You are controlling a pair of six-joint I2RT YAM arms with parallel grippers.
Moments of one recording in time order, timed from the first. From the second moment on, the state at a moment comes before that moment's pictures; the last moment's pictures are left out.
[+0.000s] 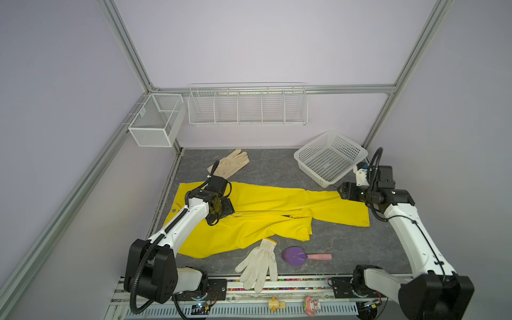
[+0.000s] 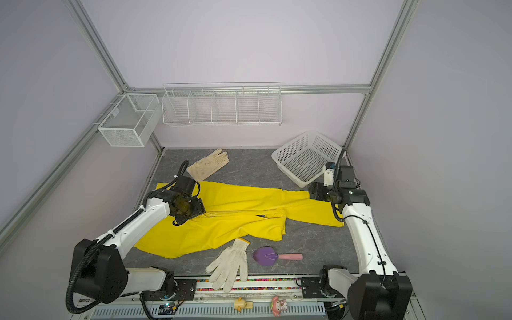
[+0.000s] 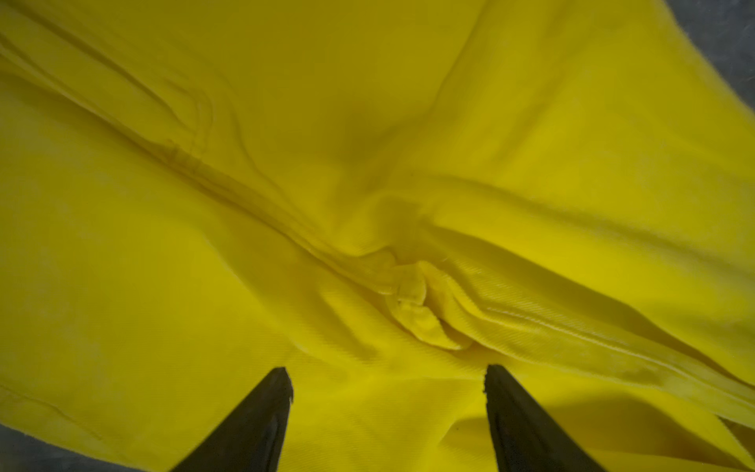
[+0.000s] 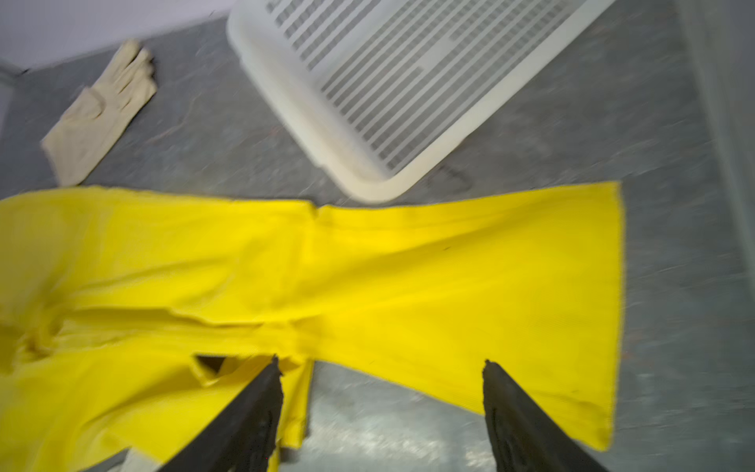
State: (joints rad) left arm -0.34 1.33 0.91 -0.88 -0.03 -0.71; right arm 0.06 1.14 0.99 -0.80 -0.23 0.19
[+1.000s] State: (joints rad) left arm -0.24 1.23 0.69 -0.75 0.09 -0.78; right arm 0.65 1.42 0.69 -0.56 0.01 0.53
